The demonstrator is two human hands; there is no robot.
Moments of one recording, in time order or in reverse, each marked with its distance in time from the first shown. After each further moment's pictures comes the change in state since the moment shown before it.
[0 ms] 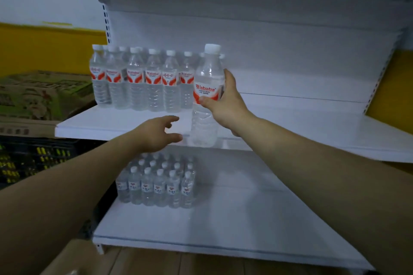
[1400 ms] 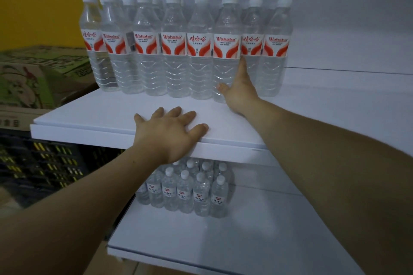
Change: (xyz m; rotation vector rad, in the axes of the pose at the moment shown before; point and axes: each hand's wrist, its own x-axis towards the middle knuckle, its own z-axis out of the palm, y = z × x) left_hand 0.111 -0.095 0.042 0.535 0.113 -0.129; right_hand 0.202 0.156 0.113 -0.221 0.020 0.033
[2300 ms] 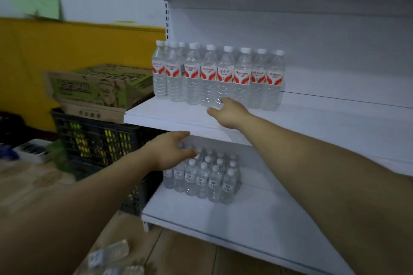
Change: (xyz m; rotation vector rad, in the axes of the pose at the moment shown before) left_hand -0.172 -0.047 -0.076 -0.528 -0.152 -0.040; right_hand -0.160 -0.134 -0.030 -0.394 -0.334 0.001
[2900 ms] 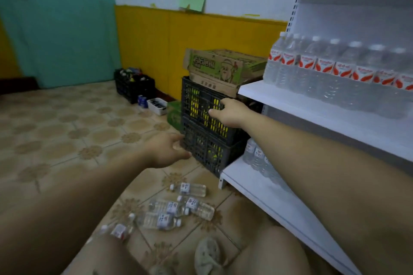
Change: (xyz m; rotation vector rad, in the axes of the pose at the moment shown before) left_hand -0.281 -0.115 -0.030 0.010 0.149 -0.519; right_hand -0.165 -0.192 0.124 -0.117 -0.437 -0.408
